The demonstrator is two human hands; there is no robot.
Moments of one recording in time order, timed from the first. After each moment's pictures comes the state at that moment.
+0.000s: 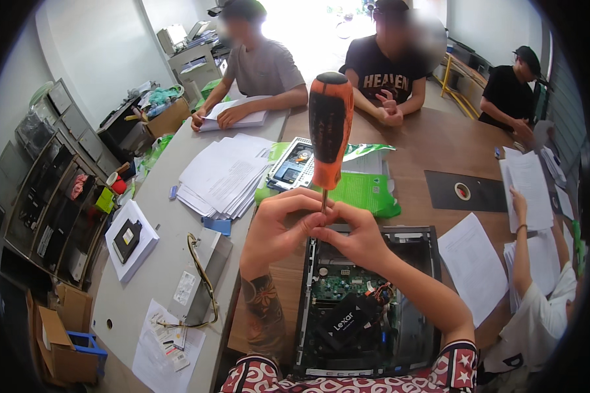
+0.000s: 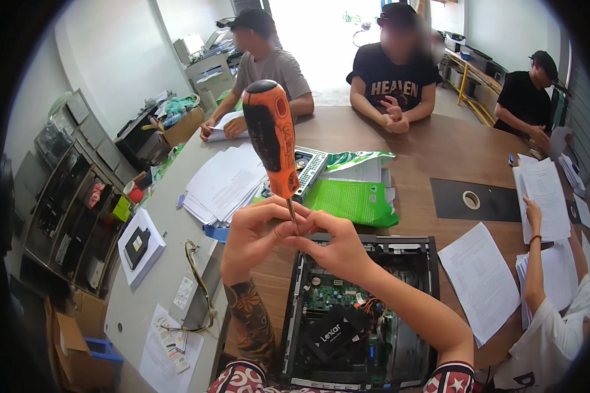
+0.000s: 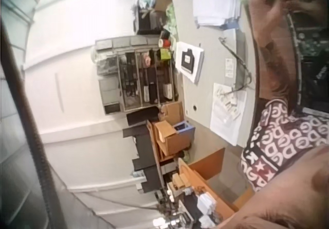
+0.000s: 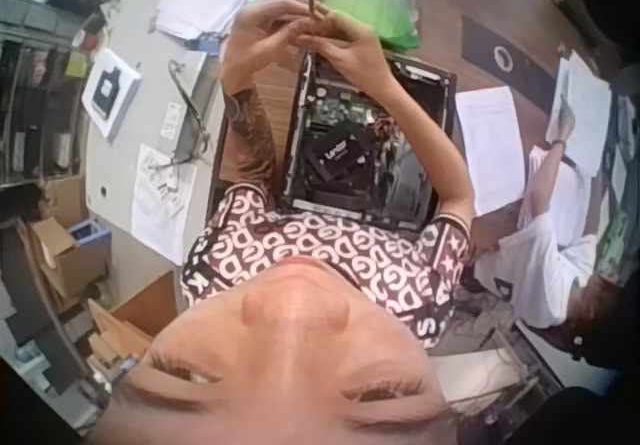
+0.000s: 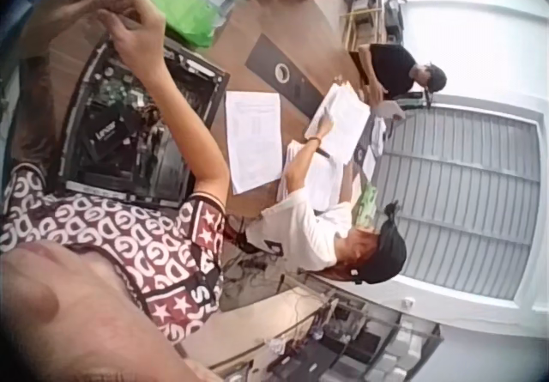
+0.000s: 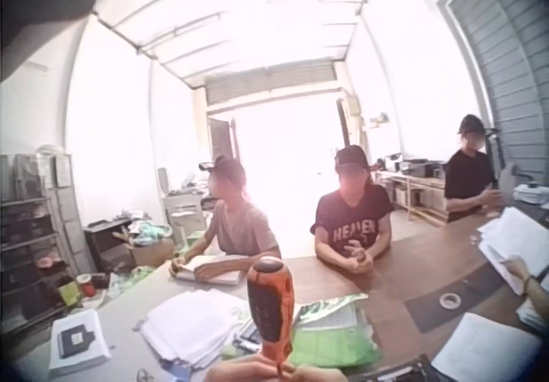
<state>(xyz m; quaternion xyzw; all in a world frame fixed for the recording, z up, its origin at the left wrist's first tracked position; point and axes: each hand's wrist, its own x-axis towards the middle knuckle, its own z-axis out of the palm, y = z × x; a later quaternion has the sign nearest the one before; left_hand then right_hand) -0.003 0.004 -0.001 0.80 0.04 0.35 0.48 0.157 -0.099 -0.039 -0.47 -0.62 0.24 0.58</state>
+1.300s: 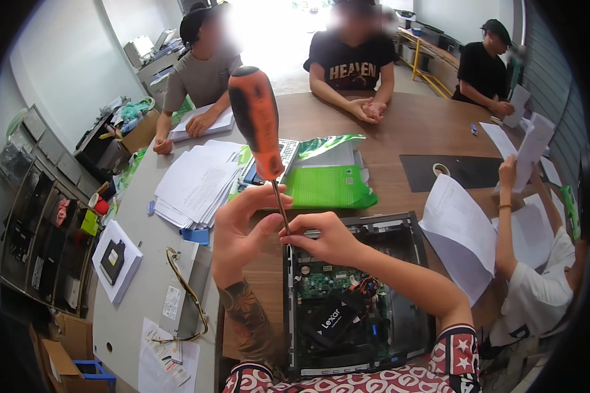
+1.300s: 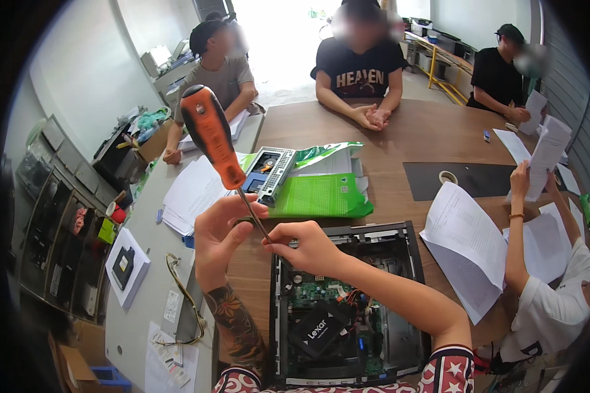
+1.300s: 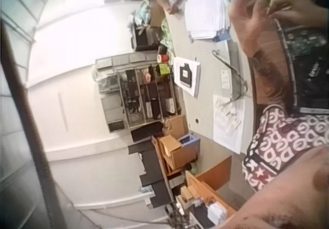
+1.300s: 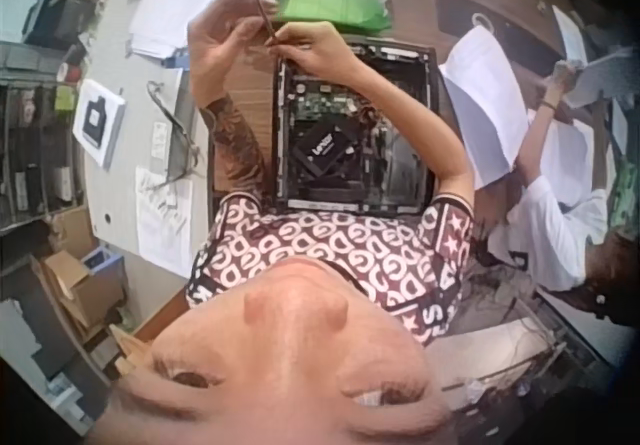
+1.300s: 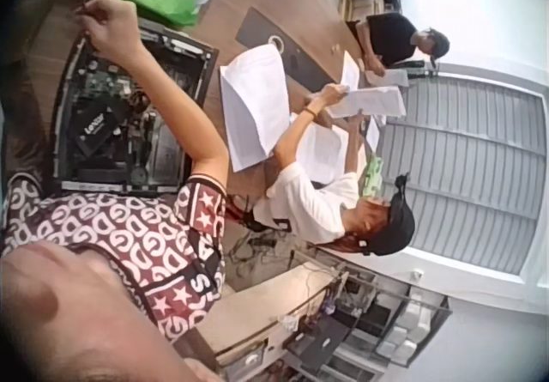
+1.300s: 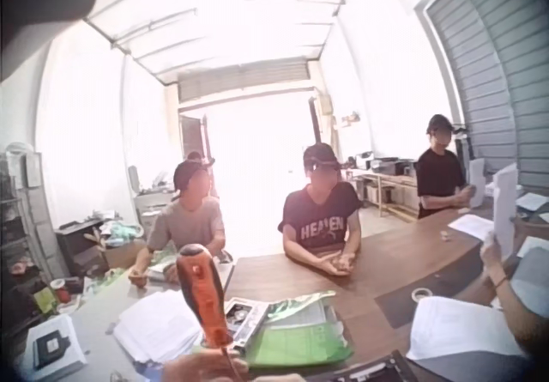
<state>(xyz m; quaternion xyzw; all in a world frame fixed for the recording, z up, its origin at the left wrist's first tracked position) -0.005 -0.003 -0.001 0.73 0.09 0.39 0.55 0.158 -0.090 -0.068 -0.46 -0.64 0.29 0.55</state>
